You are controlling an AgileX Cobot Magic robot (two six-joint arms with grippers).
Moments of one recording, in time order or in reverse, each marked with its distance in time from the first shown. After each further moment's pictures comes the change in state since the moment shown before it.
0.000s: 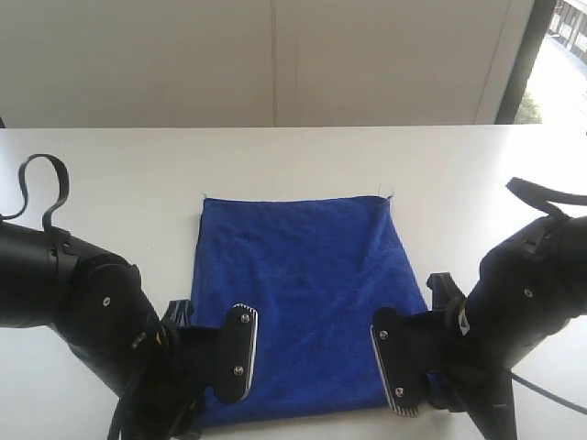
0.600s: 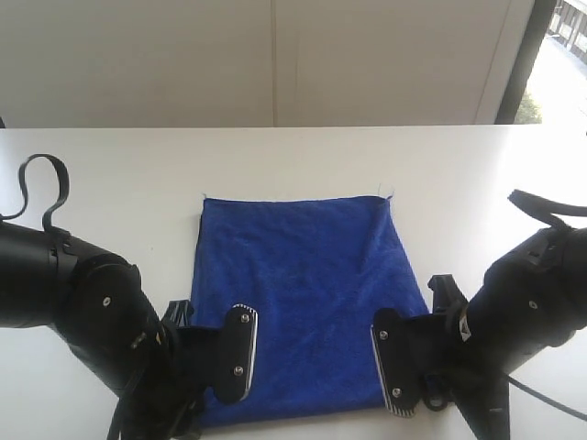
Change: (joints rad) left arm 0.000 0.000 0.000 0.000 0.002 -0.002; right arm 0.000 0.000 0.030 0.000 -0.069 0.040
